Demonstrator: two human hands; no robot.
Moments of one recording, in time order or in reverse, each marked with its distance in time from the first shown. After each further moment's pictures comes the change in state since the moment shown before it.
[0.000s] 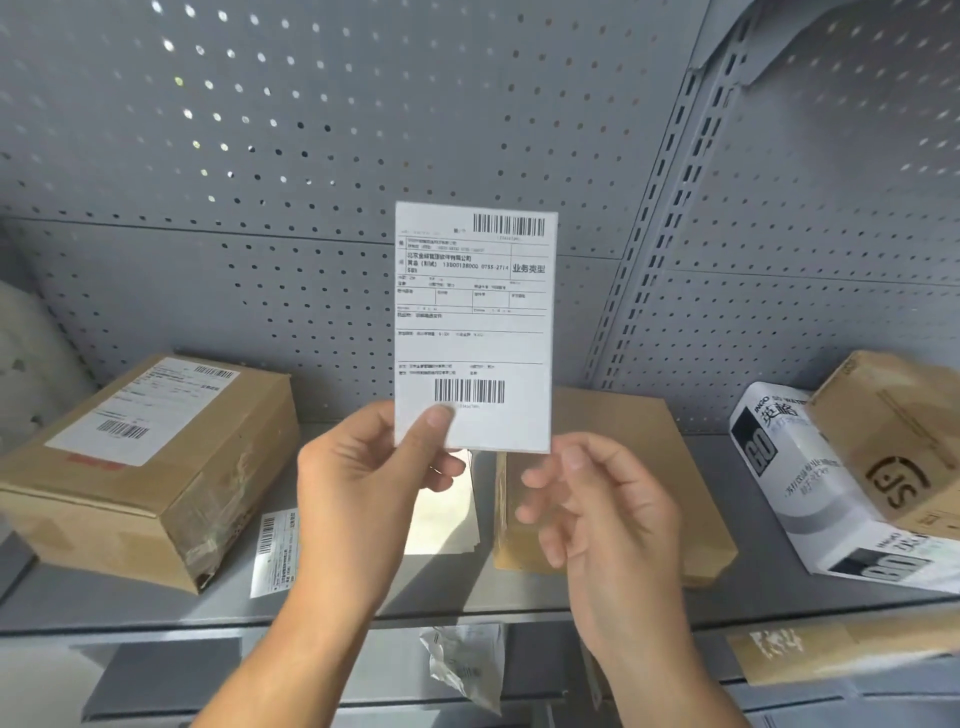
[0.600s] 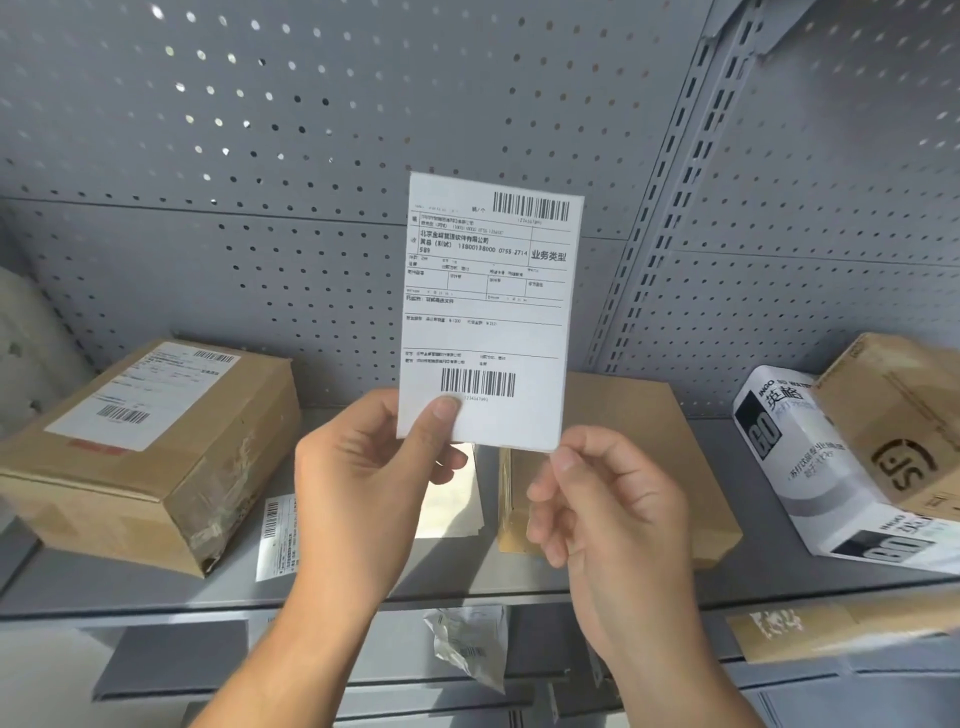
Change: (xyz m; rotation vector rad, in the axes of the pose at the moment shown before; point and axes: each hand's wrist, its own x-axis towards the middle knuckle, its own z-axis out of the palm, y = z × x) left_hand -0.007 0.003 -0.004 0.105 0.021 0.069; right_hand -0.009 -0.008 0.007 -0.065 -0.046 0.031
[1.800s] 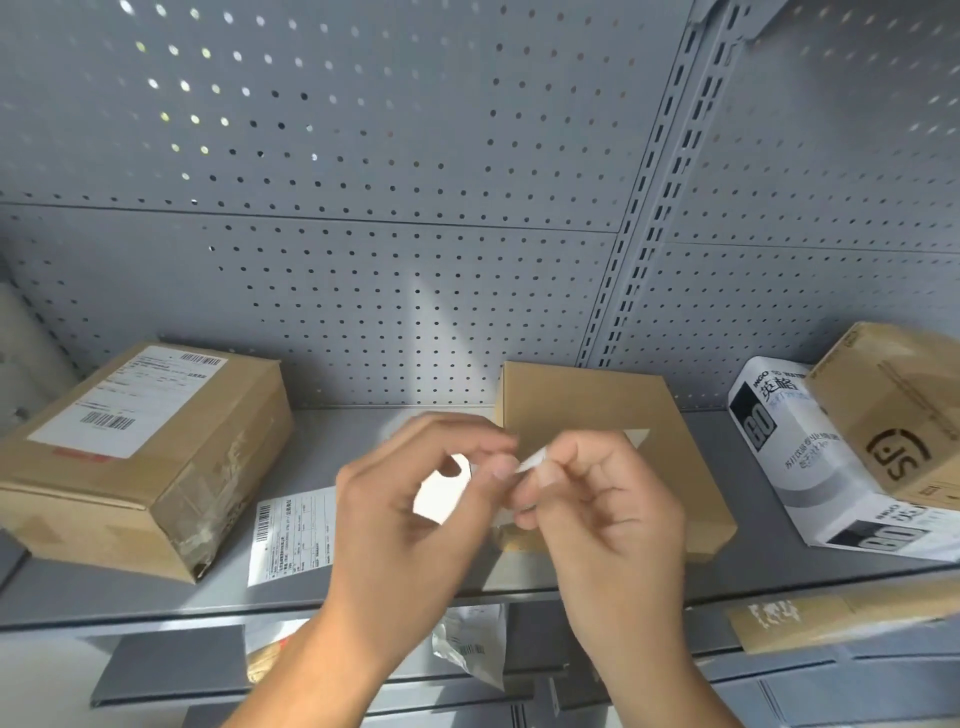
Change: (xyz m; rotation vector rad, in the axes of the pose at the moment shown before) left_hand -0.016 -0.007 0.012 0.186 -0.215 0.370; right_hand -0.006 0.006 -0.005 -0.210 -0.010 -0.281
